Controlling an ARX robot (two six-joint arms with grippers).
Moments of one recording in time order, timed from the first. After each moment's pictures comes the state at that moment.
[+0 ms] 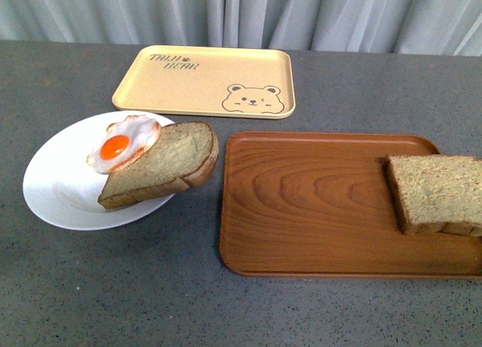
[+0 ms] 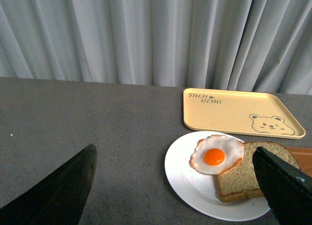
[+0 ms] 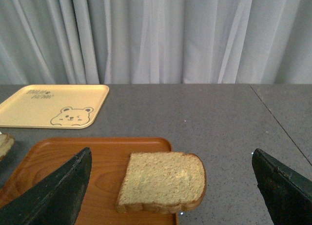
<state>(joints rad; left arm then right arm) 0.00 0.02 0.02 0.00 0.00 -0.01 0.00 0.00 0.02 0.00 0.00 0.00</state>
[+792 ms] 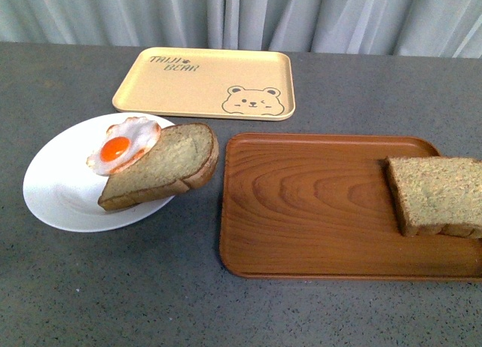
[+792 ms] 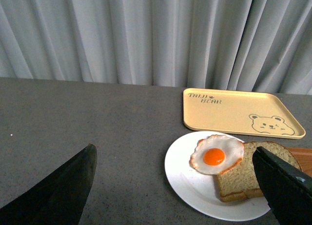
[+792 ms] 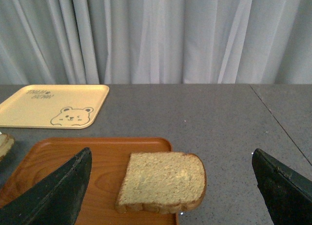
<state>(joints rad) 0.00 0.02 0.02 0.00 0.00 -0.01 0.00 0.00 0.02 0.00 0.00 0.00</state>
